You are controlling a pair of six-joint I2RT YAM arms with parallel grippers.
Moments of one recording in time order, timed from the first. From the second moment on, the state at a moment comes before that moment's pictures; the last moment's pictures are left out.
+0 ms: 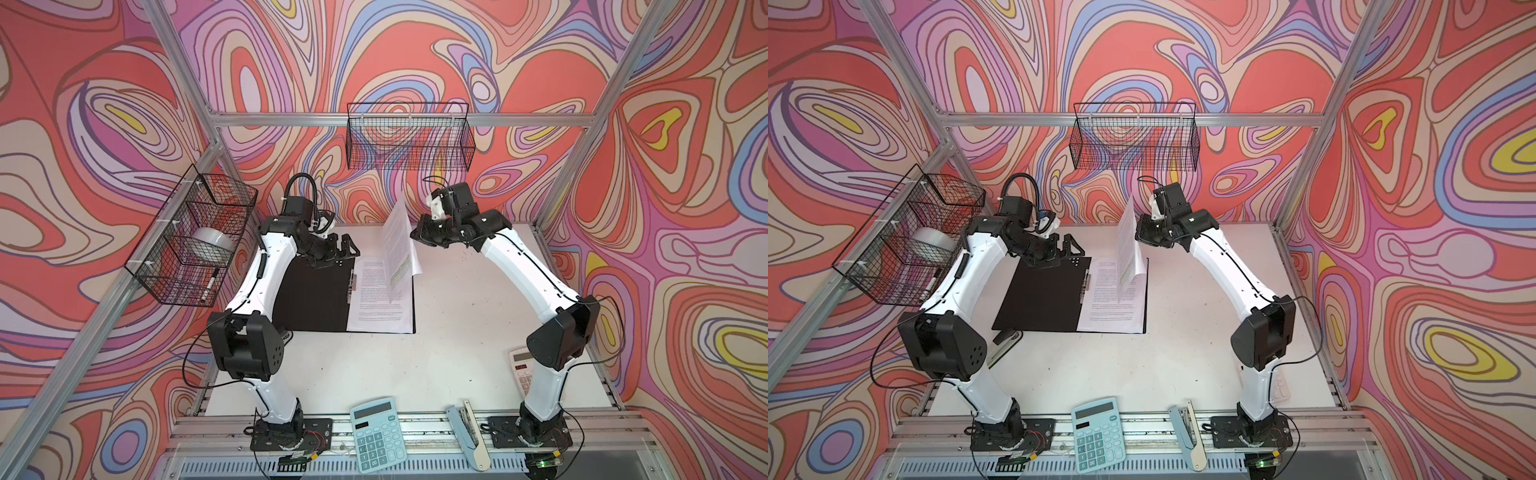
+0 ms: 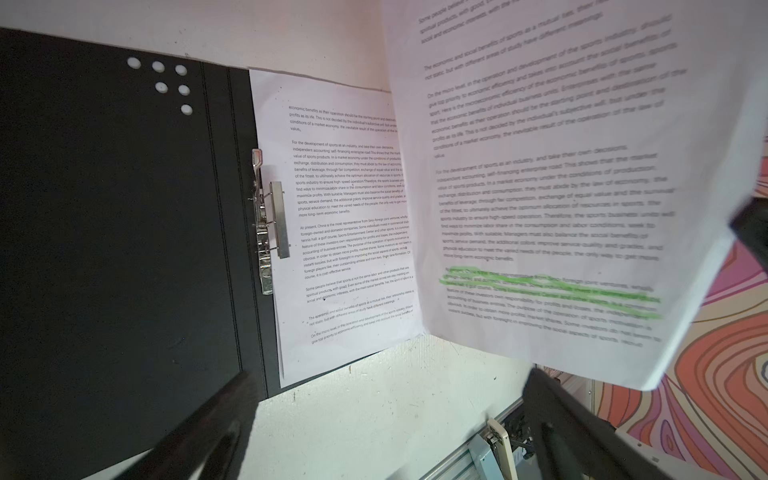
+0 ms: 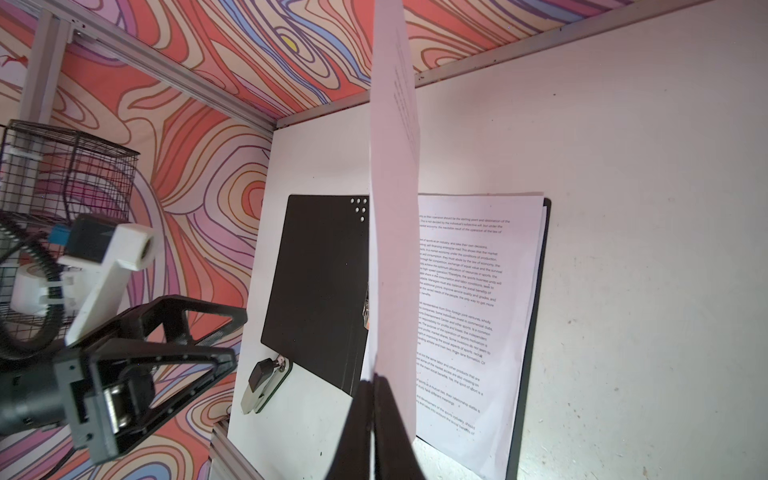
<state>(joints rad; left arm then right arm) -0.08 1.75 1.77 -1.13 0.53 -0.24 0.48 1.90 1.97 -0.81 -0.29 0.66</state>
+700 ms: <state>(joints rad) -0.08 1.75 1.77 -1.13 0.55 -0.25 0.48 1.85 1.47 -0.47 -0.27 0.87</state>
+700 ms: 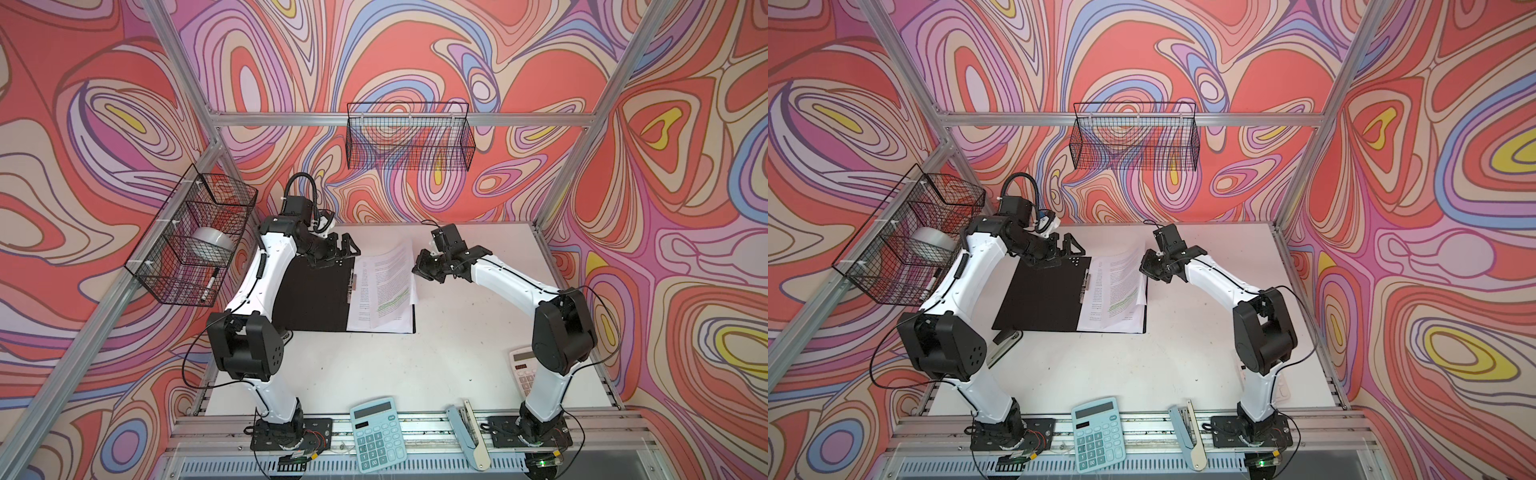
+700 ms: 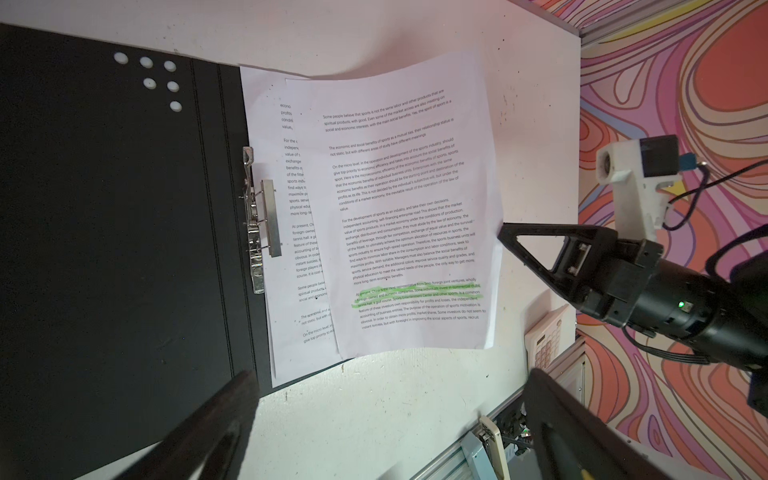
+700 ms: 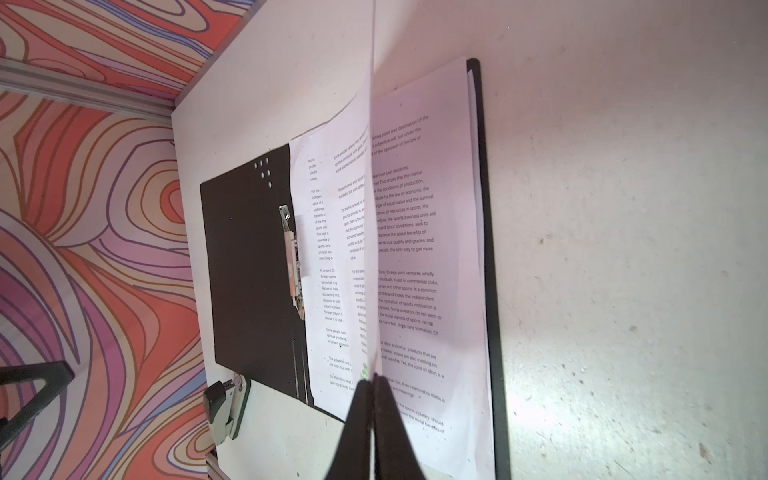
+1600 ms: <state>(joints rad) -0.08 1.75 1.77 -1.13 0.57 -0.26 0.52 1.97 1.34 -0.26 -0.26 1.02</state>
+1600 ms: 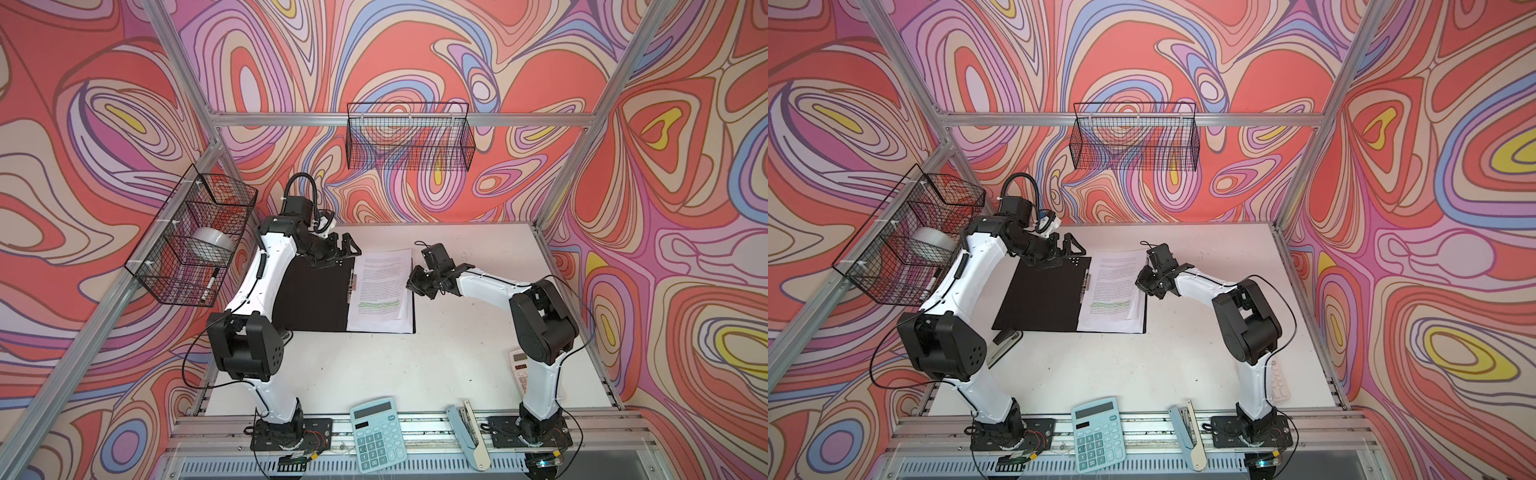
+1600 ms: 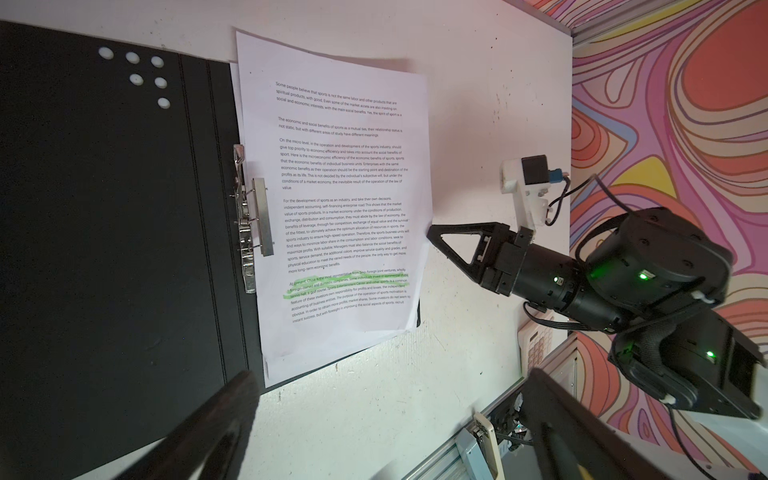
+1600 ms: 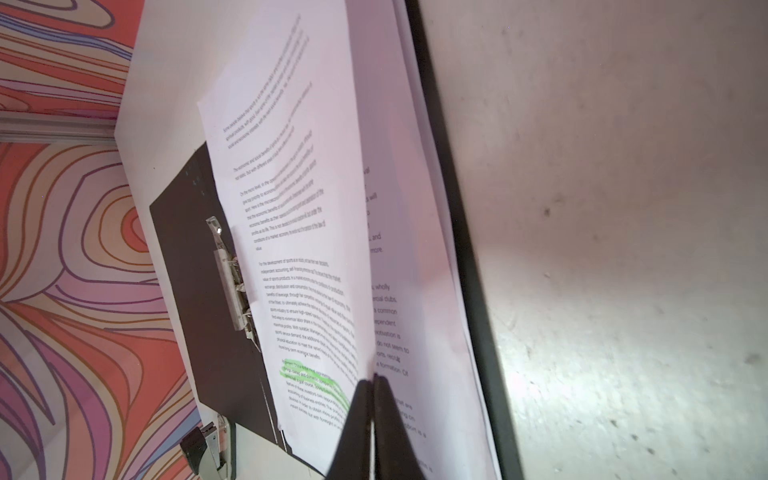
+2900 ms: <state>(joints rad) -0.08 1.70 1.53 -0.99 0.57 -0.16 0.56 2.00 1.41 -0.46 -0.39 0.80</state>
